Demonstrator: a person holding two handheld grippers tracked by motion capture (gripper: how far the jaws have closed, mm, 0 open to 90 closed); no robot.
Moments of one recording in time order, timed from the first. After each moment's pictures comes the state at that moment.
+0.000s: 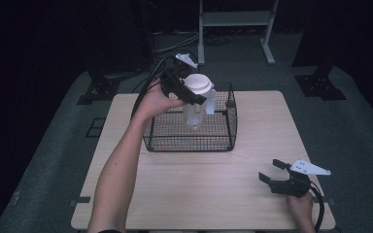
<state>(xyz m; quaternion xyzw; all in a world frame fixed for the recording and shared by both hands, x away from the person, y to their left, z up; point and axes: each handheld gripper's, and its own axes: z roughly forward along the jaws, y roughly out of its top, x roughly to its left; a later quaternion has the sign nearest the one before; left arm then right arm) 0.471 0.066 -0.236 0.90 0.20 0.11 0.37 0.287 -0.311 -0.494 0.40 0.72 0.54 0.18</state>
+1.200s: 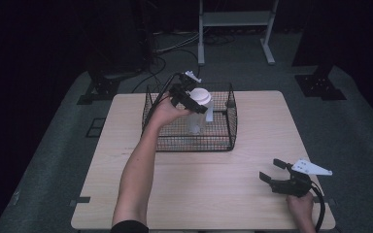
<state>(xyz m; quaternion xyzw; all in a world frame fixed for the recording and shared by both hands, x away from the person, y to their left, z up) 0.514 0.053 -0.322 0.90 0.26 0.10 0.34 0.287 -0.314 -0.494 0.40 0.72 0.54 0.18</state>
